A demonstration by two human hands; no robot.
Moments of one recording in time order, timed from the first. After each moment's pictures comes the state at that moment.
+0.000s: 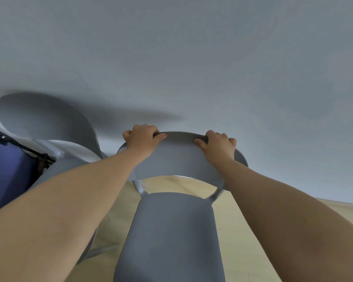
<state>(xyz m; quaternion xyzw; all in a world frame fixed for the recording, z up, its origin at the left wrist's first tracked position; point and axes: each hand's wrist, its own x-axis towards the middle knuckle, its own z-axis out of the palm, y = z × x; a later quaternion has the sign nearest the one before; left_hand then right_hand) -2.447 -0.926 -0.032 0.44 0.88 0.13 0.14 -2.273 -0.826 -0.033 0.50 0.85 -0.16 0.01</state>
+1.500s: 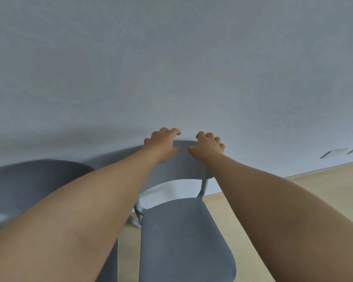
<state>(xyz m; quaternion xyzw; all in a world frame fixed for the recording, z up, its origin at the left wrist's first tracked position) -2.433 -0.929 0.098 0.65 0.73 0.06 0.20 -2.301 -0.898 0.089 0.66 0.72 -0.20 -0.01</state>
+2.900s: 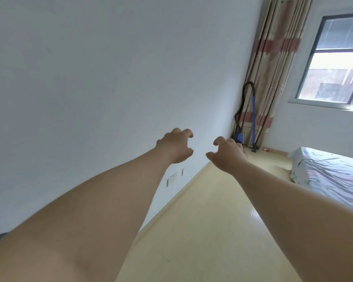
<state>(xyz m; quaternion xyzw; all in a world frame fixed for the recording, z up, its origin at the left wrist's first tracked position) -1.921 -1.054 0.321 0.90 0.39 0.17 0.12 -1.796 -1.136 0.307 0.86 0.46 0.03 -0.22</state>
